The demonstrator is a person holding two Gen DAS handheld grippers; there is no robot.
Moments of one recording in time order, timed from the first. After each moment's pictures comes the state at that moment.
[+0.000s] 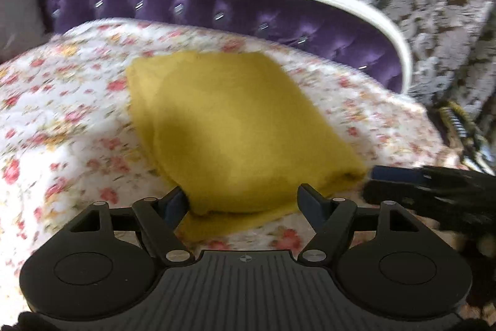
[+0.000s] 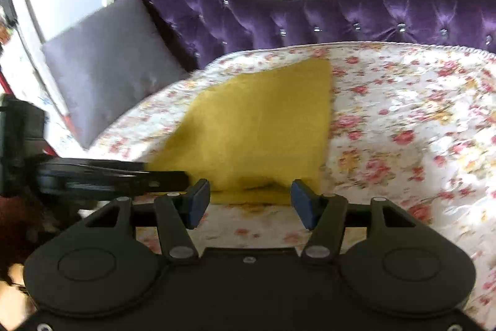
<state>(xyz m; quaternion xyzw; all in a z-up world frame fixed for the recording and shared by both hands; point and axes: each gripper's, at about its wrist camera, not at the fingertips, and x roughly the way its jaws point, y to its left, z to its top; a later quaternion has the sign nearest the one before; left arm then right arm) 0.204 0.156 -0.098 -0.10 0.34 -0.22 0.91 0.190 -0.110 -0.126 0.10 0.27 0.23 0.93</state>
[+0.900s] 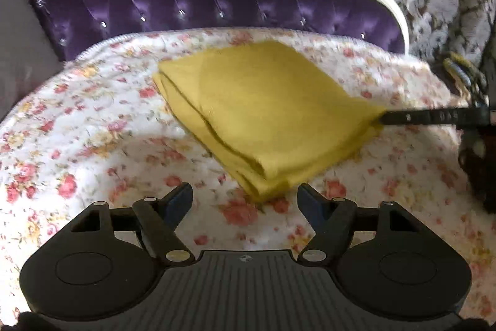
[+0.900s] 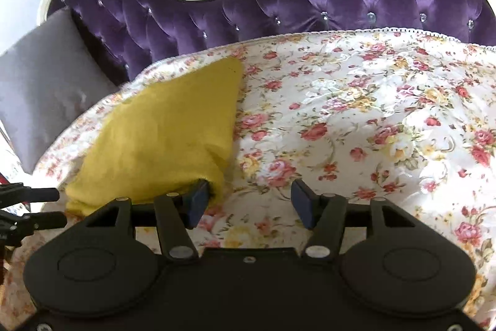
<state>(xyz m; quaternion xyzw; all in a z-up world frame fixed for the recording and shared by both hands) 0.182 0.186 -0.090 0.00 0.35 -0.20 0.92 0.211 -0.157 -0.144 0.14 0.29 0.13 0.94</state>
